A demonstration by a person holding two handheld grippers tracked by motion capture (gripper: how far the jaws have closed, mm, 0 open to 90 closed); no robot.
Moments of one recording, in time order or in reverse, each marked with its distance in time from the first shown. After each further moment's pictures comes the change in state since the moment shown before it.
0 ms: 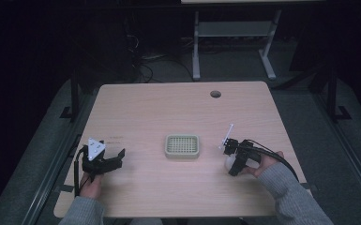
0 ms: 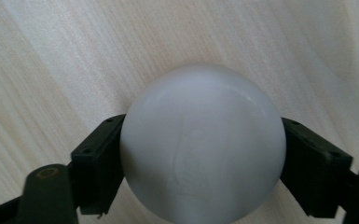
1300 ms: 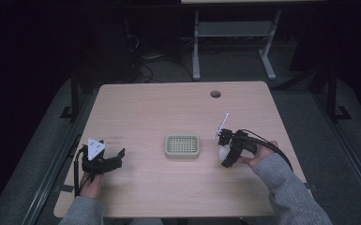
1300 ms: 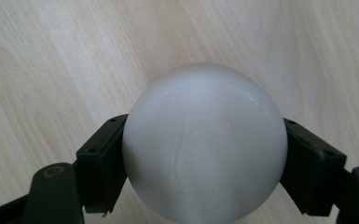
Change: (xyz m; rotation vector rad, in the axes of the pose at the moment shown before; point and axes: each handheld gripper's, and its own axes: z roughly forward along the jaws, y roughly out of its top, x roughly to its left) left arm 0.000 0.000 0.000 -0.006 0.001 -0.014; right arm 0.000 0.026 -0.033 -0.079 0.011 -0.059
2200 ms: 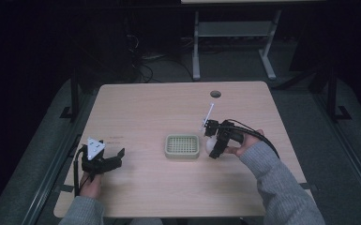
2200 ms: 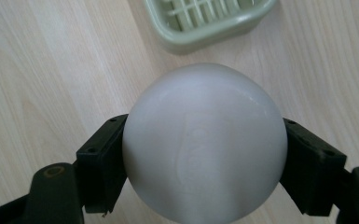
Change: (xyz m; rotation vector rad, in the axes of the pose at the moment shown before) left arm 0.002 0.000 0.000 0.004 0.003 -0.003; right arm -0.001 0.047 -0.014 -0.022 0.009 -0.066
